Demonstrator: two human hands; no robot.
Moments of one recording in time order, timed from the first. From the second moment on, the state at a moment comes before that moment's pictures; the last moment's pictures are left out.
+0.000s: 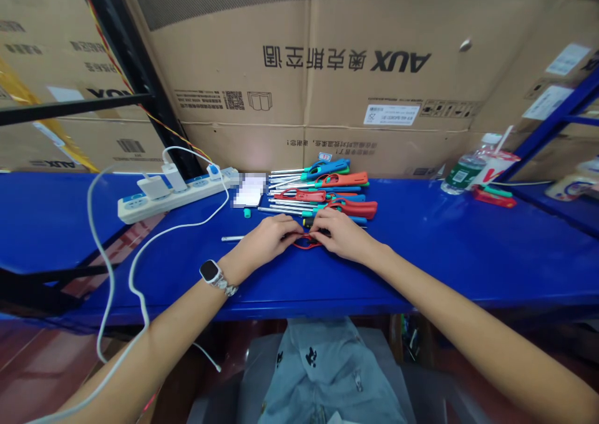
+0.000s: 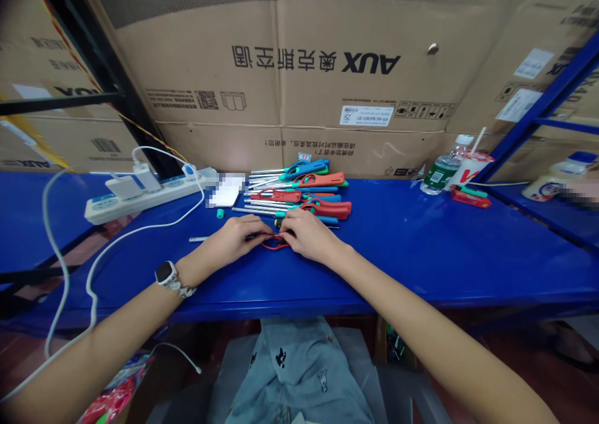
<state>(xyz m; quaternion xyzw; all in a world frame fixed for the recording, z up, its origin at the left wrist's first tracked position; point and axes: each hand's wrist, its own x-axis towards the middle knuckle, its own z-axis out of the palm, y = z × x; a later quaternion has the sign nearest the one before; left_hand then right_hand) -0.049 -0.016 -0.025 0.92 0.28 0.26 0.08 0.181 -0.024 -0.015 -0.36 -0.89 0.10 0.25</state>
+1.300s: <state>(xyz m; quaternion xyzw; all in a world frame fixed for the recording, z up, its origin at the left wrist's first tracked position) -0.076 -0.039 -0.011 0.93 0.29 0.22 -0.02 0.182 -0.026 -0.009 -0.39 -0.89 0.06 0.21</state>
